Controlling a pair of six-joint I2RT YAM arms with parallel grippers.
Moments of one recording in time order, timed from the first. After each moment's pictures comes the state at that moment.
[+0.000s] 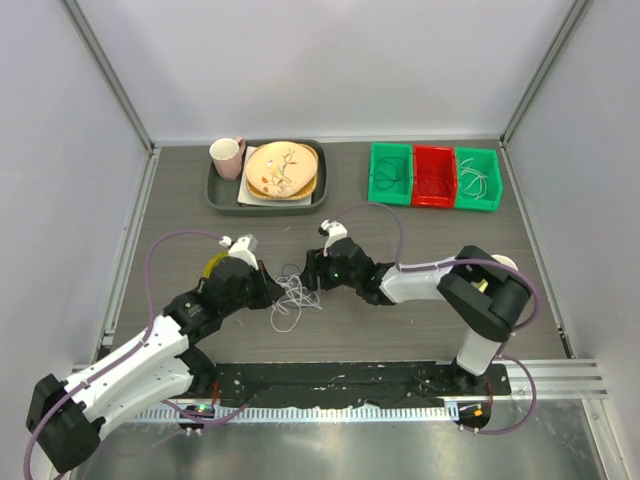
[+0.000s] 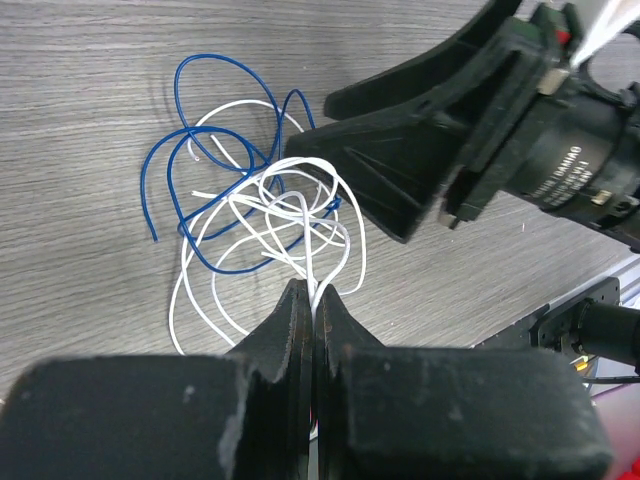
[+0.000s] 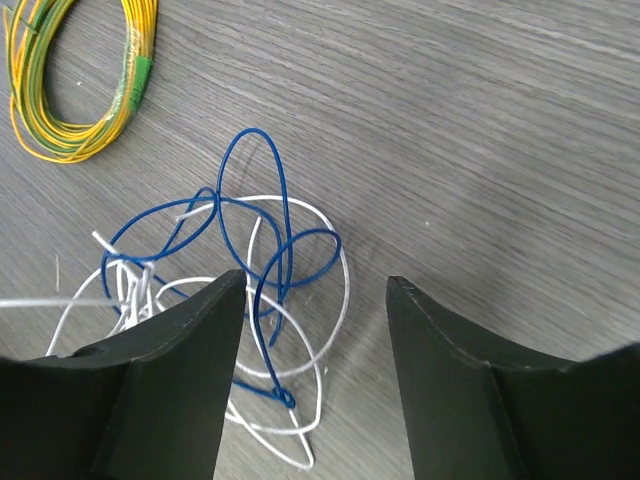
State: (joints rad) left arm -0.71 0.77 0.48 -0.31 -0.04 -0.76; right arm 0.89 1.69 0.75 0.40 0.03 0.54
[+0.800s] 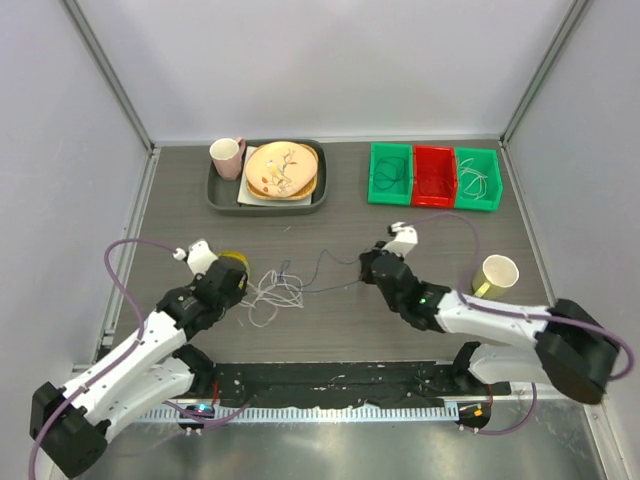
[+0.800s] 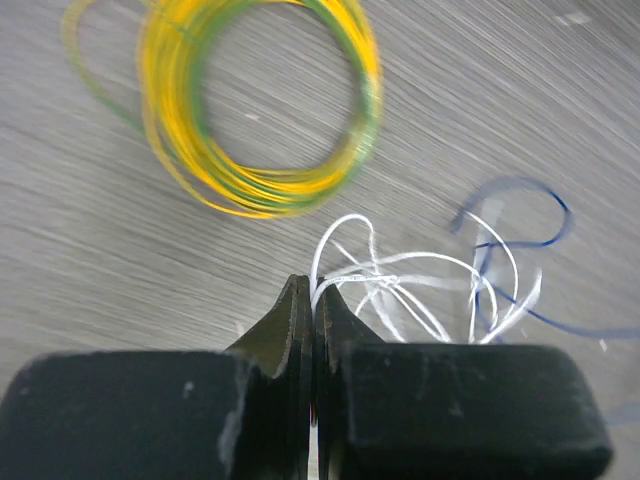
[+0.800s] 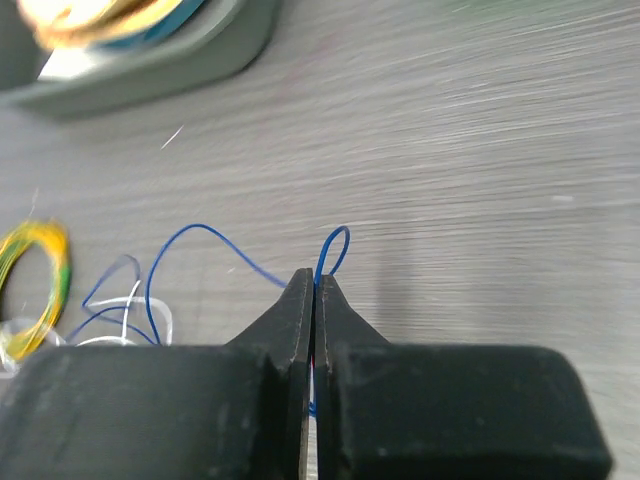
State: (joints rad) left arm -0.66 0.77 0.55 -0.69 -0.51 -1.02; right arm 0.91 1.25 0.52 0.27 0.57 0.70
